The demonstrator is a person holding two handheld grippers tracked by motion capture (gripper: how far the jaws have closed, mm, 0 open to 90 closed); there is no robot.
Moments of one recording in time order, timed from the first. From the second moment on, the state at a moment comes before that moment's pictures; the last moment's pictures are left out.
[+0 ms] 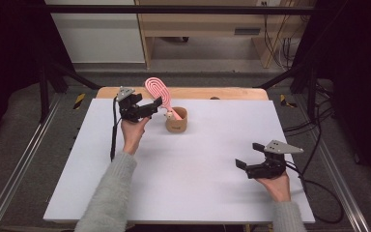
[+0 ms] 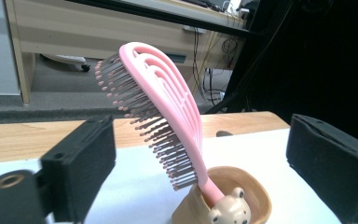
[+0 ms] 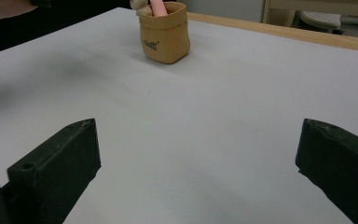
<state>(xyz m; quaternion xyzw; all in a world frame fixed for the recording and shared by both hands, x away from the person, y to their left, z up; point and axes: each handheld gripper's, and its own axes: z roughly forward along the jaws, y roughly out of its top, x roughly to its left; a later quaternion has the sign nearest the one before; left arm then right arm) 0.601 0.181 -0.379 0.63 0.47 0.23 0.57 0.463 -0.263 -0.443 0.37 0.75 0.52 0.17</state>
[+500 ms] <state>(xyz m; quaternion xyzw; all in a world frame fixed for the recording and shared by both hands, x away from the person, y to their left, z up) 0.577 0.196 -0.370 0.66 0.44 0.22 0.57 0.464 -0.263 -0.443 0.37 0.75 0.52 0.18</state>
